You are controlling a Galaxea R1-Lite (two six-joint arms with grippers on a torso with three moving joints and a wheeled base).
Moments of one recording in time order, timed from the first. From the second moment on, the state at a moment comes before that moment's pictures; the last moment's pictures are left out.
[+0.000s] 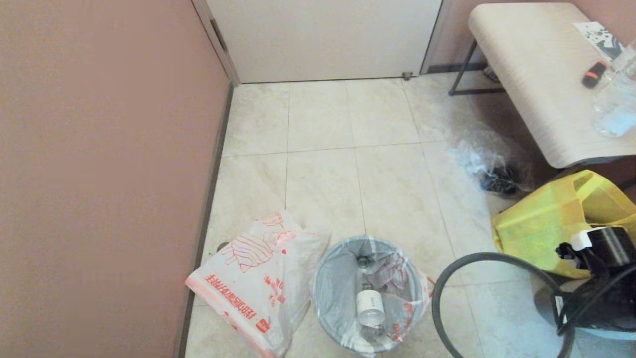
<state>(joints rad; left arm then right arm) 0.00 0.00 -0.01 0.02 0.00 0.02 -0.05 1.74 -0.59 -0.10 -0.28 0.15</state>
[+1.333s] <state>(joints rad) 0.00 0.00 -0.01 0.02 0.00 0.02 -0.09 2.62 -1.25 -0.35 -0.13 -0.09</state>
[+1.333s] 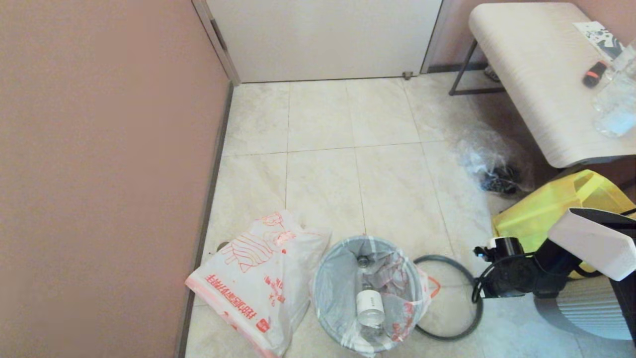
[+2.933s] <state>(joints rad) 0.00 0.00 -0.01 0.02 0.00 0.02 0.22 2.04 -0.77 -0.37 0.13 0.22</state>
